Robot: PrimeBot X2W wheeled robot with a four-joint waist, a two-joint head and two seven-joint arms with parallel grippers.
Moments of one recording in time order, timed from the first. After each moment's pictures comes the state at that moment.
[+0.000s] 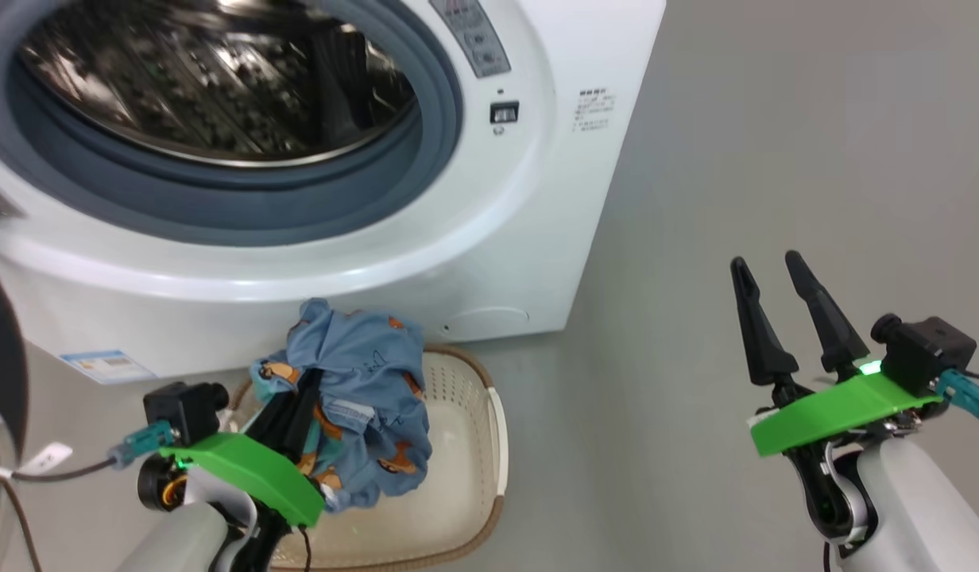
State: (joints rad) left arm -0.54 0.36 -0.76 0.65 -1.04 -0.13 -0.25; right arm -0.31 -0.17 0.19 0.29 0.51 0.13 -0.25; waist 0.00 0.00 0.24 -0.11
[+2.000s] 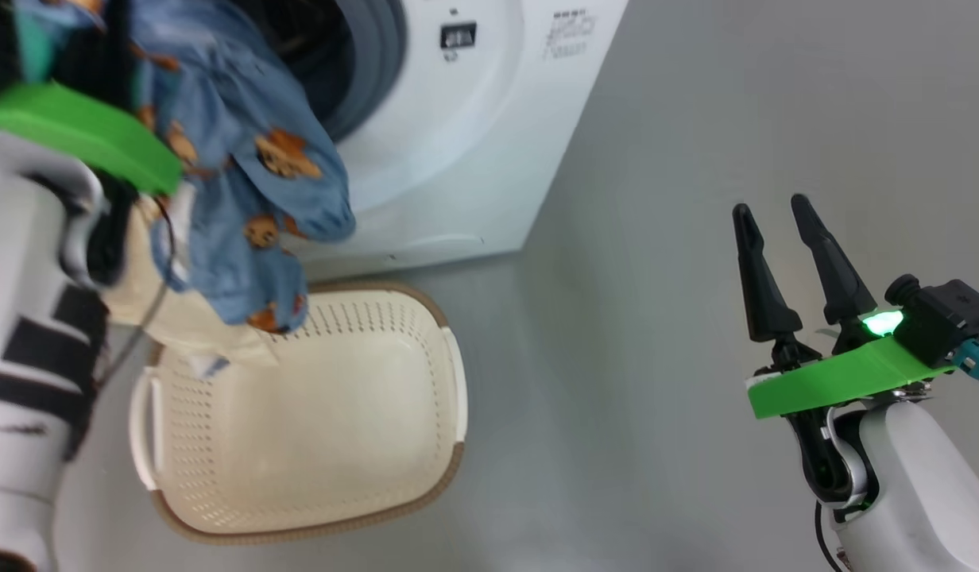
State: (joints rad) left arm -1.10 0.34 -0.48 0.86 -0.70 -0.12 -0.21; right arm -0.35 -0.16 0.17 0.20 0.48 0.13 -0.25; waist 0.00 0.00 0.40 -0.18
